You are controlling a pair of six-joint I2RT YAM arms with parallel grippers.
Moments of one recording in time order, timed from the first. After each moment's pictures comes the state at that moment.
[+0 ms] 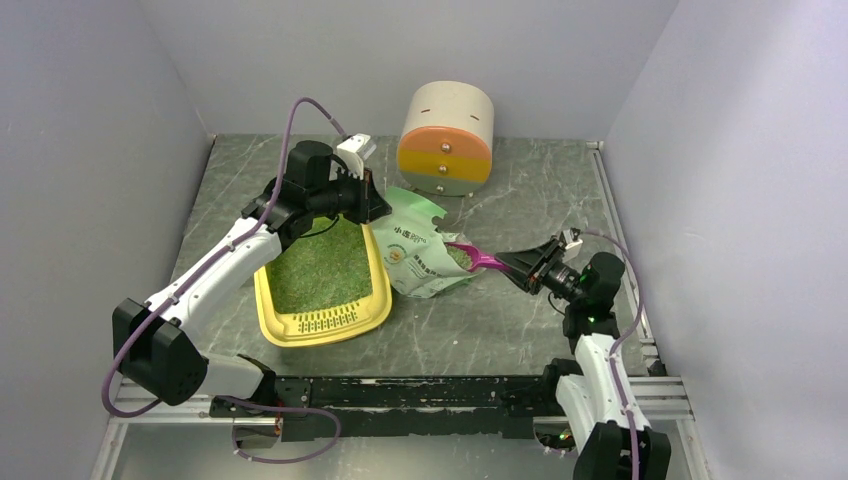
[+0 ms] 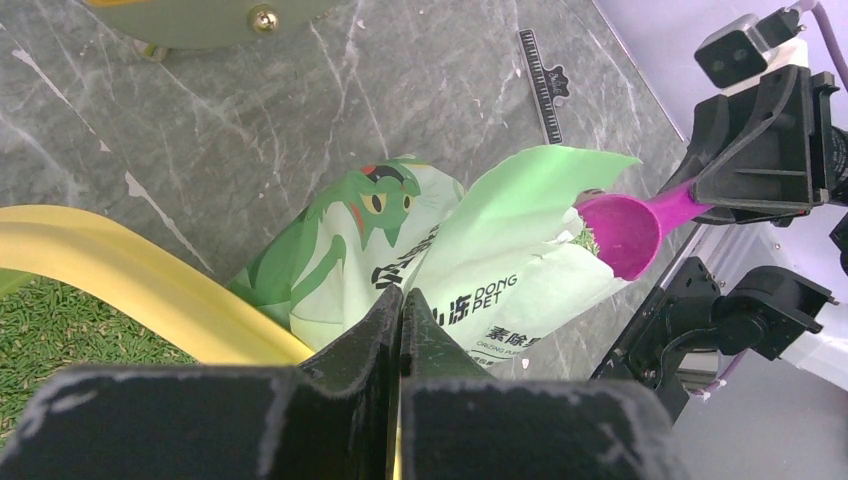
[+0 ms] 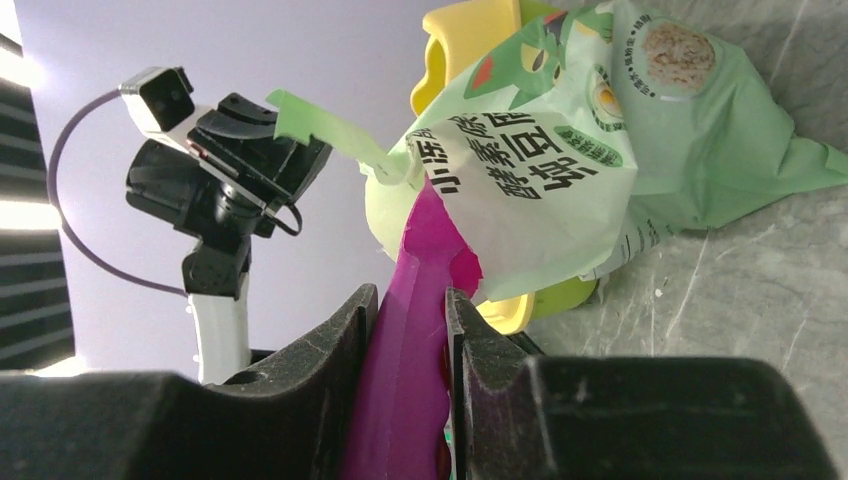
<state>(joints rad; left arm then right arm) -0.51 1.36 1.21 -0.33 0.40 -0.27 -0.16 0.75 0.28 0.31 -1.00 1.31</state>
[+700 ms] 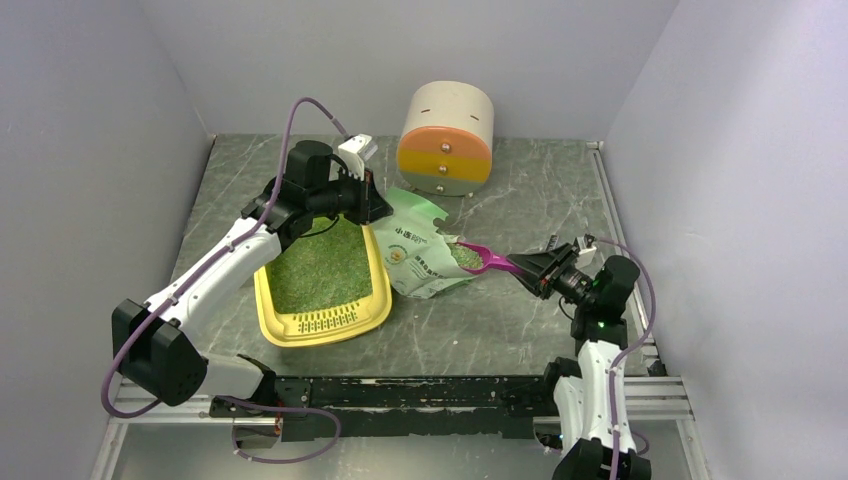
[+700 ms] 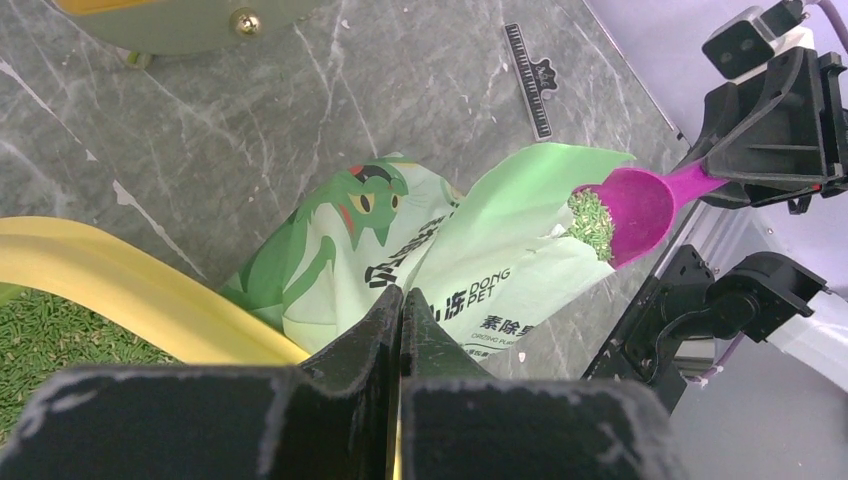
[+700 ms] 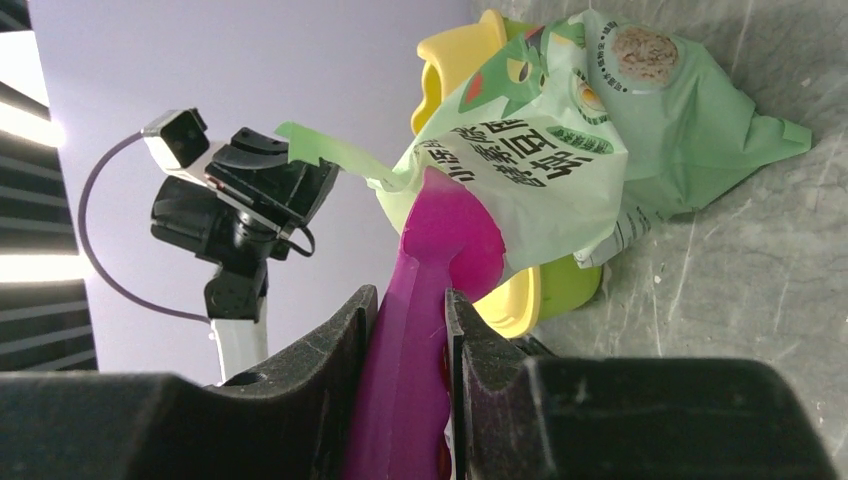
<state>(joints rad) -0.51 1.36 1.21 -0.33 0.43 -0.25 -0.31 0.64 0.29 0.11 -1.06 1.32</state>
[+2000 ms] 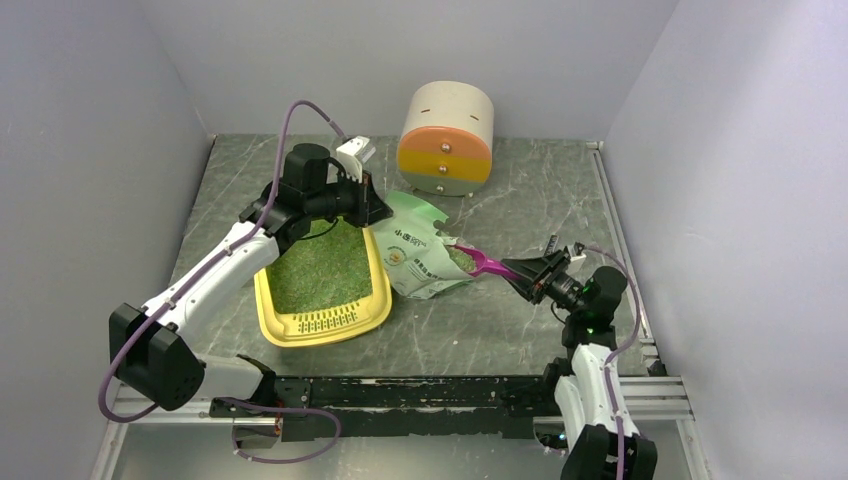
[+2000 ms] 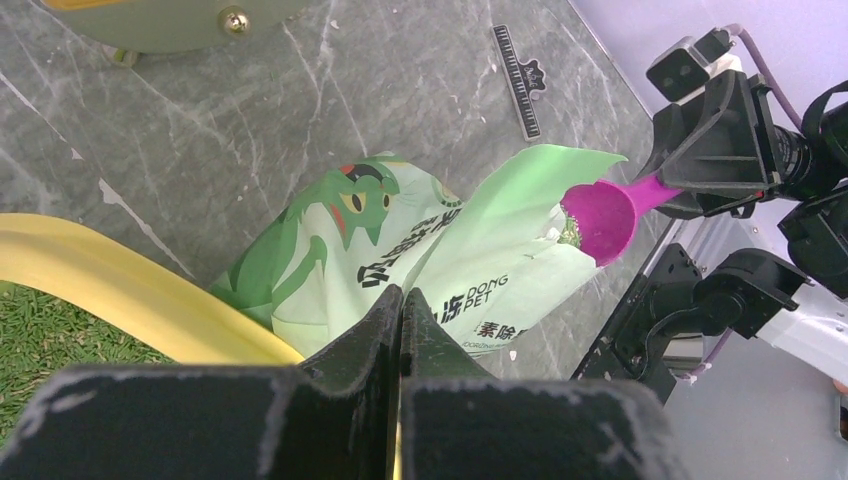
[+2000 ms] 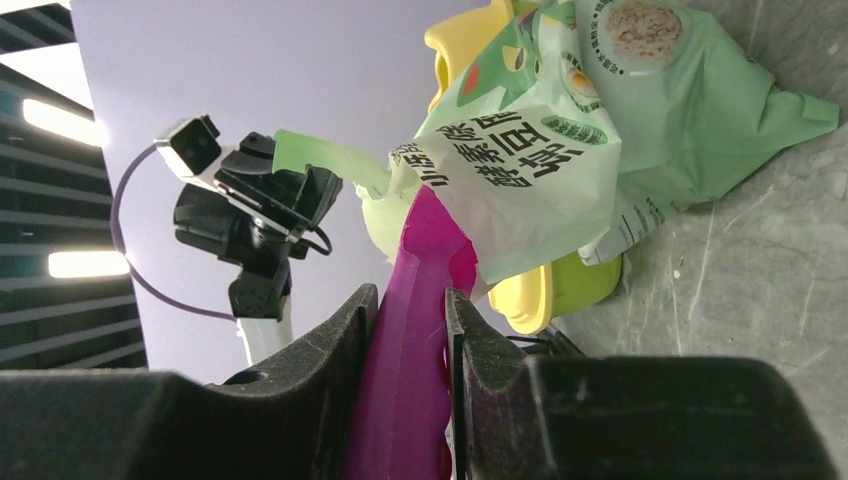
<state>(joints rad) -0.51 1.33 1.18 -0.30 0.46 -0.27 -0.25 0.70 0.17 0.37 -1.04 1.47</state>
